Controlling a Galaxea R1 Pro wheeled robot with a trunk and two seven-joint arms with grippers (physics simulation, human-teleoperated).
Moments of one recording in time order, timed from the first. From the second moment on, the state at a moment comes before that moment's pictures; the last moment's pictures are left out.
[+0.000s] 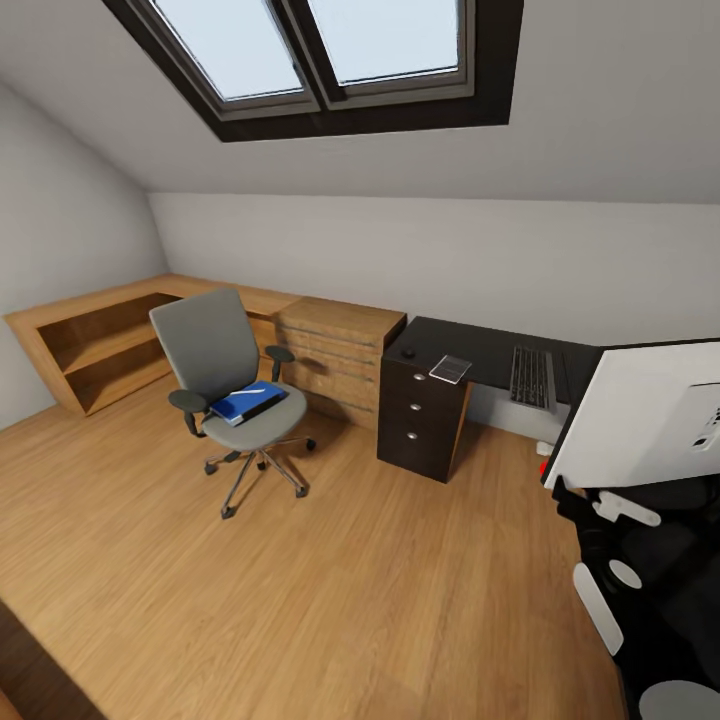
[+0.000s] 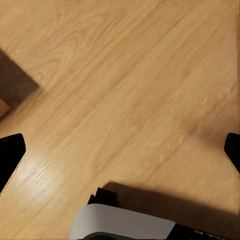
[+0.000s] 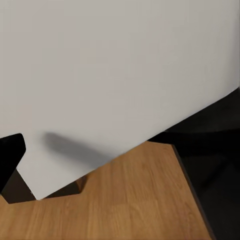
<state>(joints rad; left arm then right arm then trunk) -0.10 0.00 0.24 -0.24 0.09 -0.43 -0.05 -0.48 -0.20 -0.14 -0.91 -0.34 -0.19 -0.21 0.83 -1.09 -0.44</state>
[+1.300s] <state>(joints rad) -0.10 0.00 0.24 -0.45 0.03 -0.34 -0.06 -0.46 -0.16 -0.15 -0.76 -0.34 -0.25 -0.22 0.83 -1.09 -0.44</state>
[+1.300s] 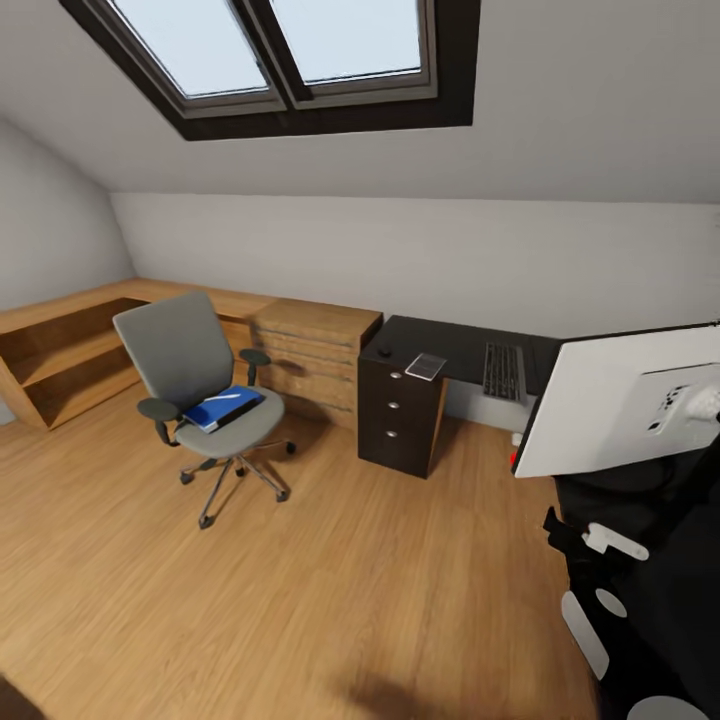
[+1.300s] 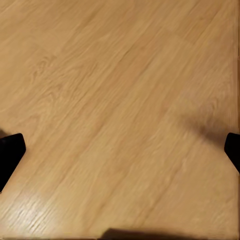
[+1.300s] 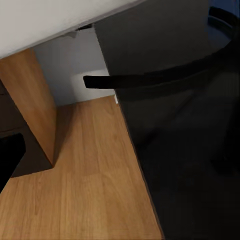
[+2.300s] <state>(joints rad) -0.10 0.00 0.24 -0.42 0.03 -0.34 -0.06 -0.46 -0.16 -0.15 -0.74 -0.37 -0.31 -0.29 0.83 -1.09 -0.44</state>
